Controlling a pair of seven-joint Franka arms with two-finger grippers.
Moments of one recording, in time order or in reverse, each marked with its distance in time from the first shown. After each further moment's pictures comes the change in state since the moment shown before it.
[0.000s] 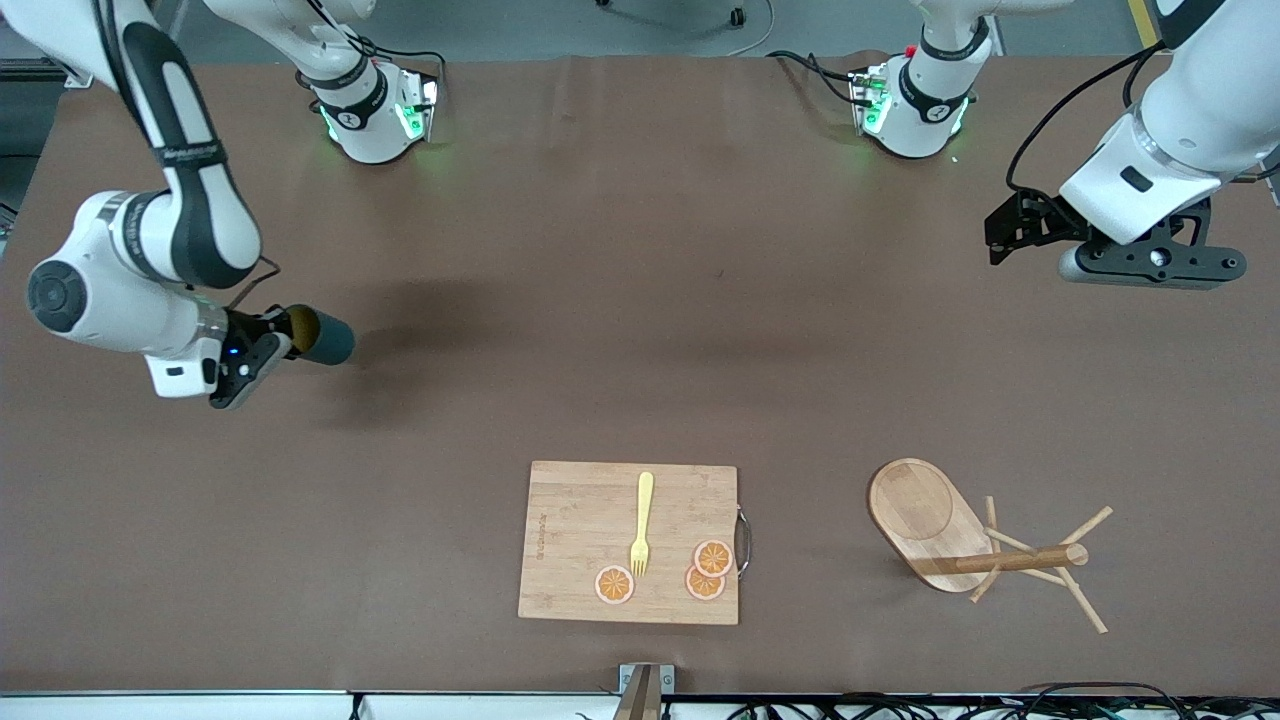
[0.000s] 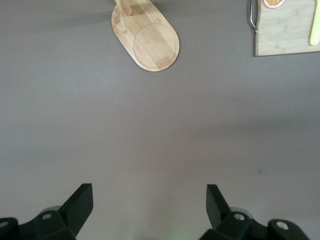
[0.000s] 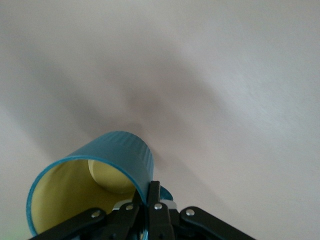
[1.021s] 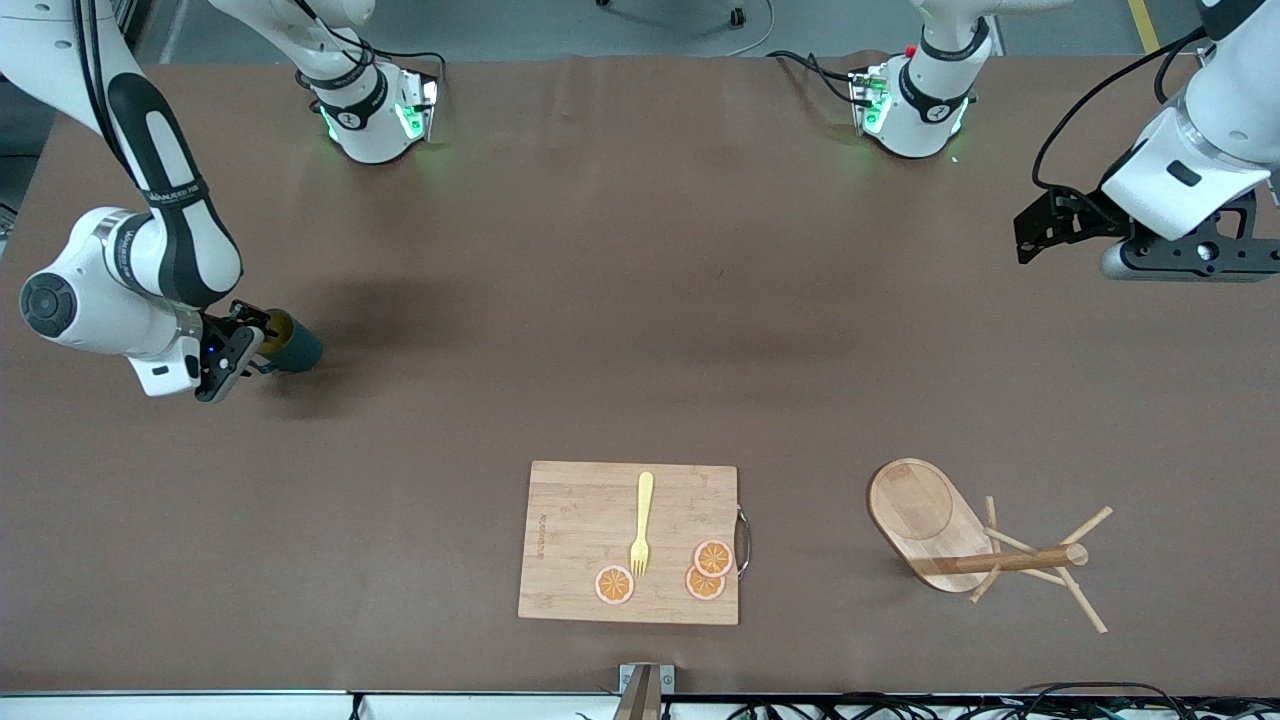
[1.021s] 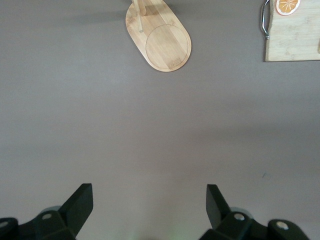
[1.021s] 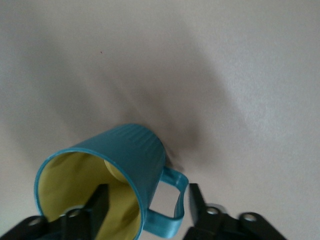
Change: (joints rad) left arm 0.026 -0.019 0.019 0.000 0.000 -0.016 0.001; right arm -0.197 0.123 -0.019 -0.072 -0.098 0.192 -0.435
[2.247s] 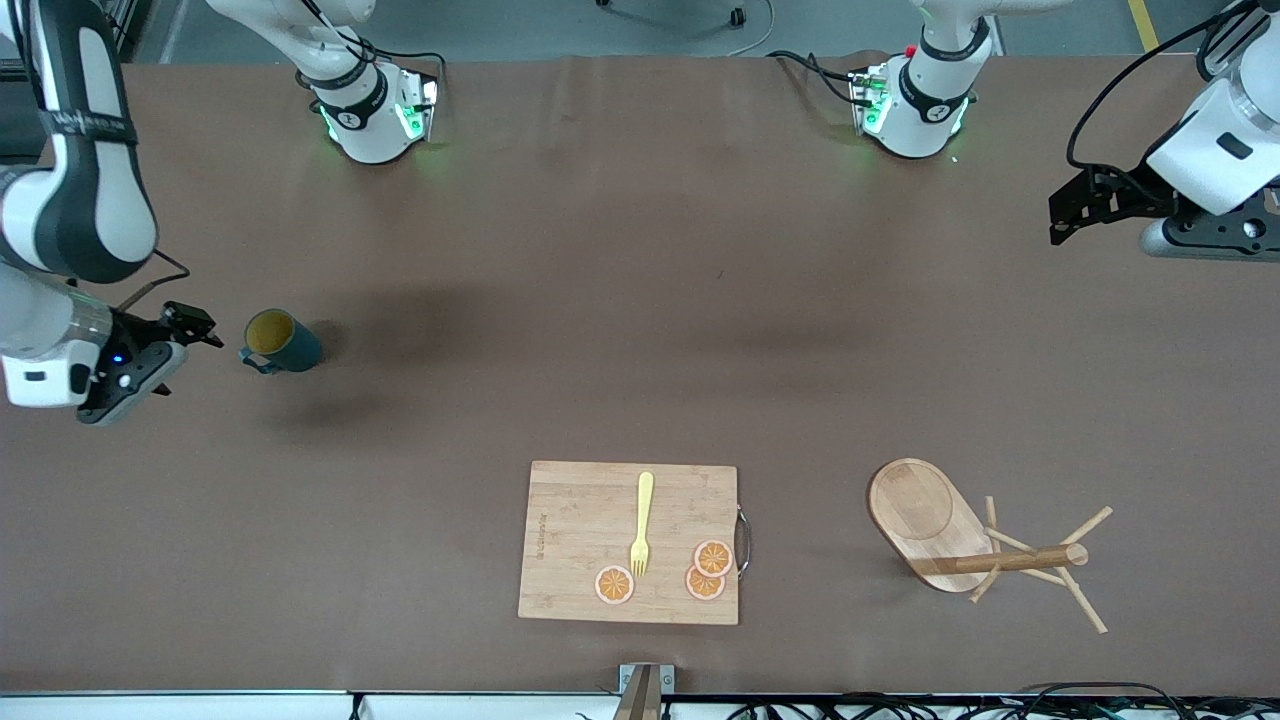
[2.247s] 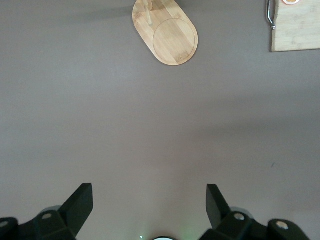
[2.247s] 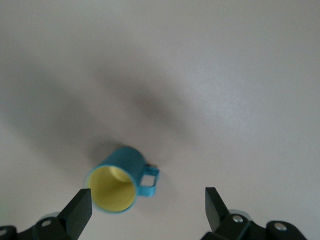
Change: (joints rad) left arm 0.003 -0.031 0.043 -0.004 -0.001 -0.033 0.069; right arm 0.048 -0.098 -0.009 0.212 -0.002 -0.197 0.238
